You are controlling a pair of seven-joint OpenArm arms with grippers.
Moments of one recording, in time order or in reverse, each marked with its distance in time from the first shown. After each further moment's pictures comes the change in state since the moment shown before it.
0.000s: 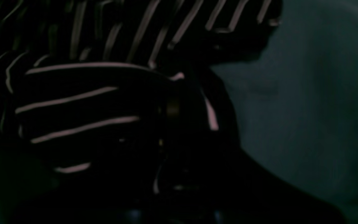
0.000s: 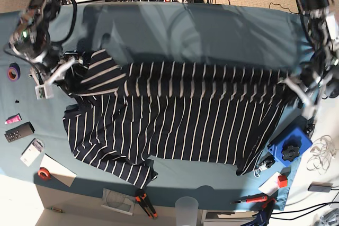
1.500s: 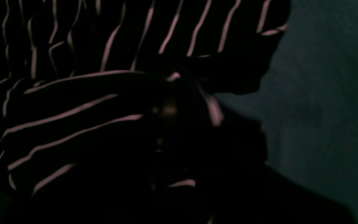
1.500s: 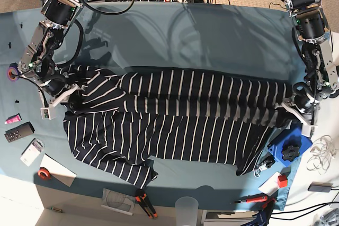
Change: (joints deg) left arm -12.3 2.1 0.4 -20.4 5.9 -8.4 -17.2; right arm 14.5 -0.3 -1.7 -20.4 -7.6 -0.3 5.6
